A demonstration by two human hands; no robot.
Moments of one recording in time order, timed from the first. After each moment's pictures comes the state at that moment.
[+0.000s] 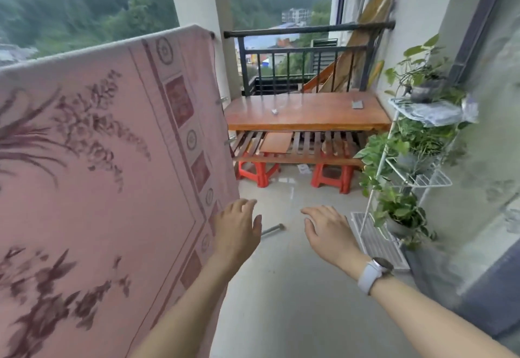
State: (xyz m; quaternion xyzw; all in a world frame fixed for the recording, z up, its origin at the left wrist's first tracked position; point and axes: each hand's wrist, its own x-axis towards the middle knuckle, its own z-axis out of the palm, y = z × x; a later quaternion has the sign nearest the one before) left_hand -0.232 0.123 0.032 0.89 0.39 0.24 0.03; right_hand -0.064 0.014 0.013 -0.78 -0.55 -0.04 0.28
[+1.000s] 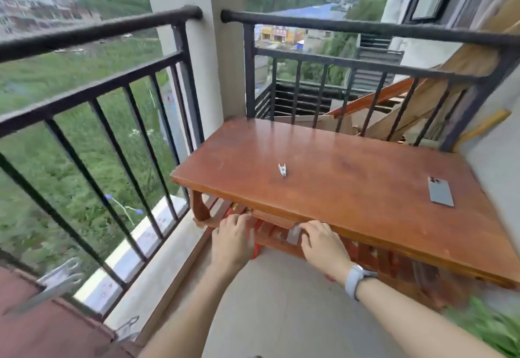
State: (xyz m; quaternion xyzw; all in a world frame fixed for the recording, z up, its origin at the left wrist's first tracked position) left_hand 0.259 0.778 -0.045 0.82 0.53 0.14 0.14; right_hand 0.445 0.697 -0.049 -0.78 -0.61 0.09 0.15
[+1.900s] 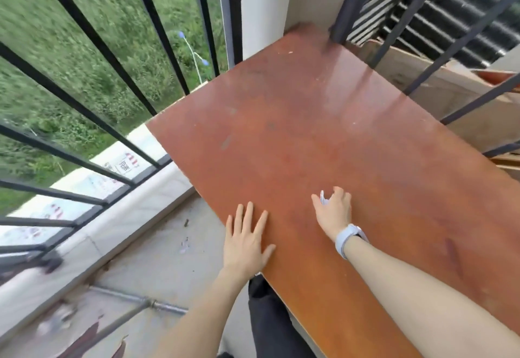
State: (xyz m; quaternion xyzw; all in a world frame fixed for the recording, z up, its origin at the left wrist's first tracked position) left_hand 0.427 1.052 -0.243 0.71 0.66 -0.08 0.23; right_hand 0.609 1.133 -0.219 -0.83 -0.47 0.30 0.10
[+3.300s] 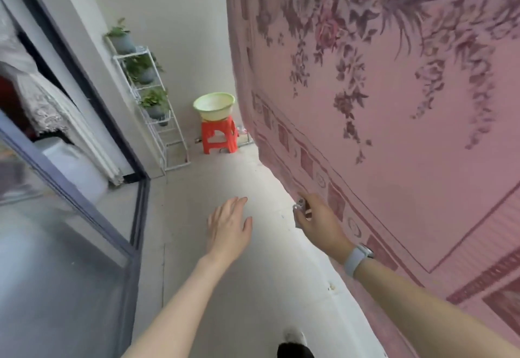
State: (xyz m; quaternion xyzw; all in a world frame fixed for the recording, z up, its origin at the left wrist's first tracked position) left_hand -0.005 0.100 -0.025 -0.22 0.95 0.16 -0.15; right_hand -0.105 0.268 -0.019 0.30 -0.83 0.47 -0.03
